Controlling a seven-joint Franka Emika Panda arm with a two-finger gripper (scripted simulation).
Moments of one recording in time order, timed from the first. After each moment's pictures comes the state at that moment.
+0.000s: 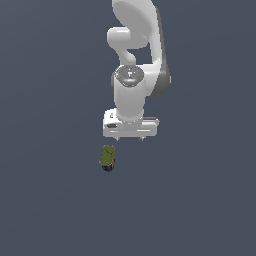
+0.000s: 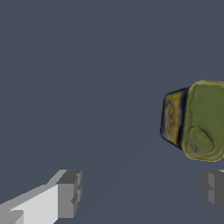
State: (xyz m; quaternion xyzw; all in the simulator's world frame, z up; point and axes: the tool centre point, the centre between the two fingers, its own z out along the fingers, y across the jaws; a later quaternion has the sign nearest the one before) arm 0.002 0.008 0.157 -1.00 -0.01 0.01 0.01
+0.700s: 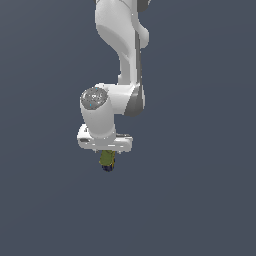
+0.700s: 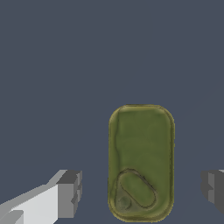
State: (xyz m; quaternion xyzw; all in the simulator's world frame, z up) arm 0.035 -0.086 0.111 -1.00 0.04 0.00 0.00
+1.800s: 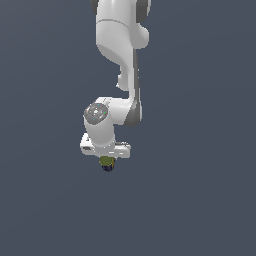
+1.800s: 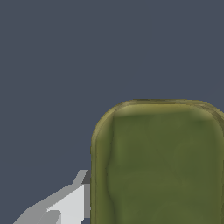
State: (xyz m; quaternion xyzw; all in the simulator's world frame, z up) arm 0.036 -0.091 0.059 -1.00 0.04 0.00 0.00
